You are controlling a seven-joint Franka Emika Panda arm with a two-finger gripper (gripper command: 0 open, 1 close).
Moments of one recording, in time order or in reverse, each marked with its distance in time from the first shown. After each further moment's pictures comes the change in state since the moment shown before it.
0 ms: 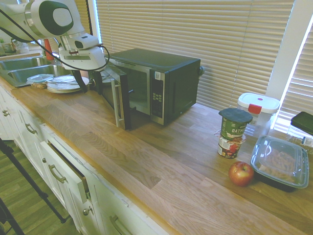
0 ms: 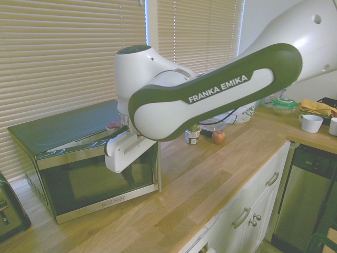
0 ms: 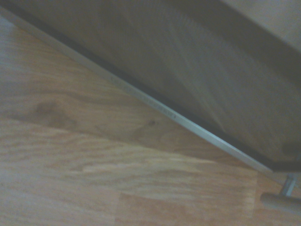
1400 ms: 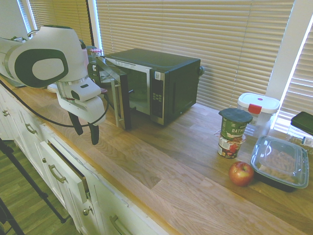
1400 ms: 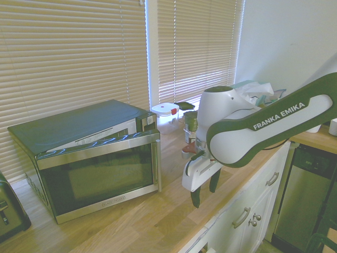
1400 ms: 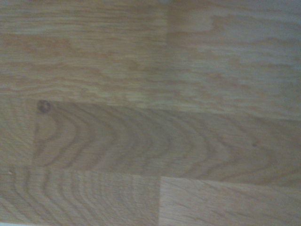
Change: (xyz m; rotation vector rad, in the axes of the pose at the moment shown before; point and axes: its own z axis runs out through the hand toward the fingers) arm -0.036 0.186 0.090 0.015 -0.114 0.089
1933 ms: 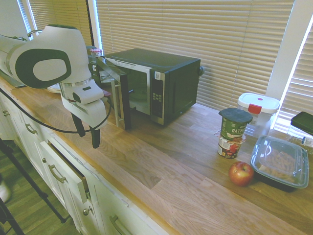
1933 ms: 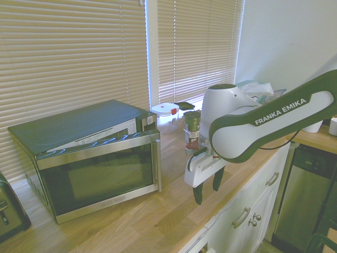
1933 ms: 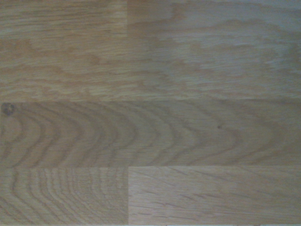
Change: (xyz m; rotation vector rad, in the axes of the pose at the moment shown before) arm 0.016 0.024 0.002 -0.012 -0.037 0.100
